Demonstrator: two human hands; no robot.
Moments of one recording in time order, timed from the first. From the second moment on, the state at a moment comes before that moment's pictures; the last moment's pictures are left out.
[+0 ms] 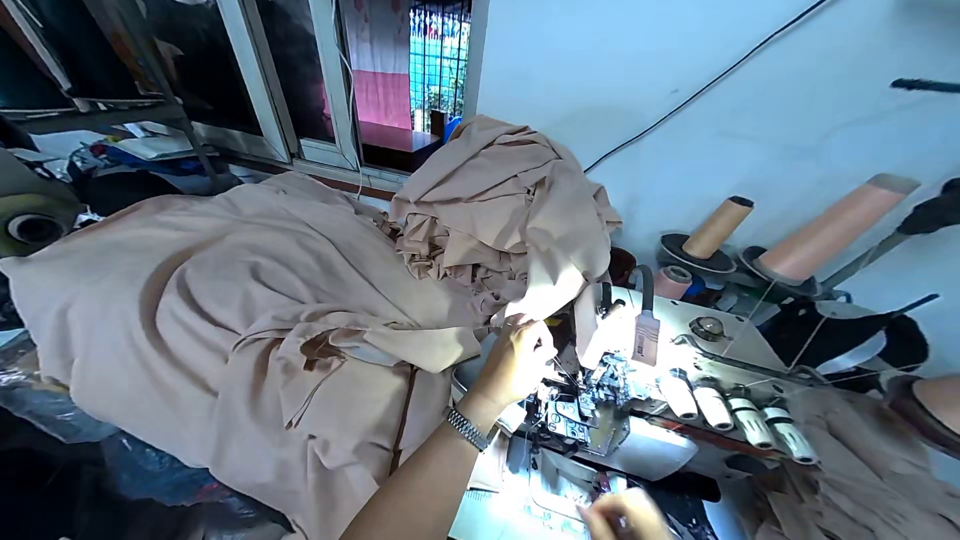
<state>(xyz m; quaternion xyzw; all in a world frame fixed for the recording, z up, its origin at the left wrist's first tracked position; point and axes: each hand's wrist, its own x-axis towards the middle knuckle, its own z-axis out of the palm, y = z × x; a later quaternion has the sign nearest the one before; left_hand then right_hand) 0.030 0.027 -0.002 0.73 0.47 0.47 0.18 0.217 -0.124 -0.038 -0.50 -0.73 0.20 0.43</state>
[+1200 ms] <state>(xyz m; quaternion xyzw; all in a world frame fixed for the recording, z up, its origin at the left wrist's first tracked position) 0.036 0.020 0.015 0.68 0.53 0.45 0.22 0.306 -0.165 -0.055 -0.54 -0.64 0.20 0.51</state>
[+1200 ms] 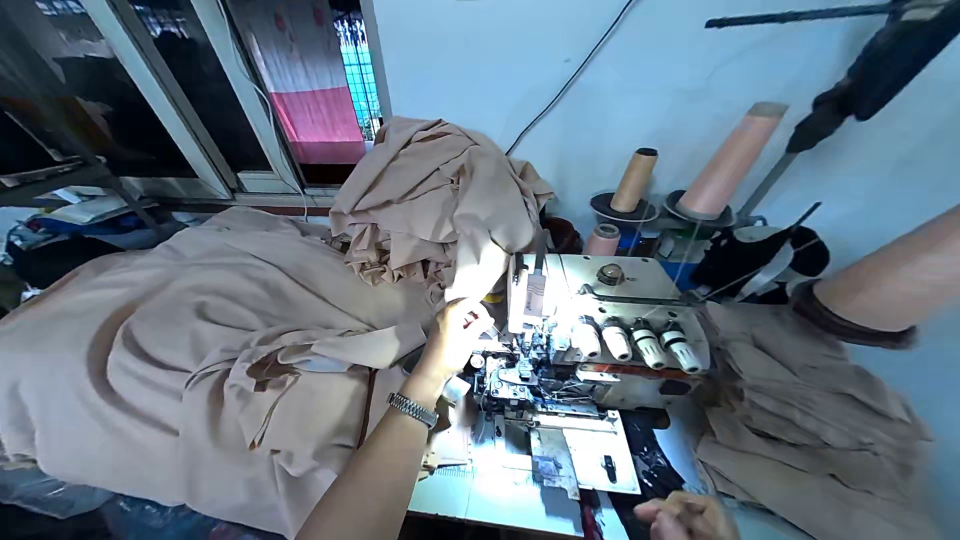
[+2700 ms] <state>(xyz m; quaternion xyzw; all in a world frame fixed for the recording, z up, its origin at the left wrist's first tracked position) 0.028 0.042 0.002 0.67 0.49 0.50 0.26 0.257 -0.094 -0.046 -0.36 -0.58 0.25 0.69</state>
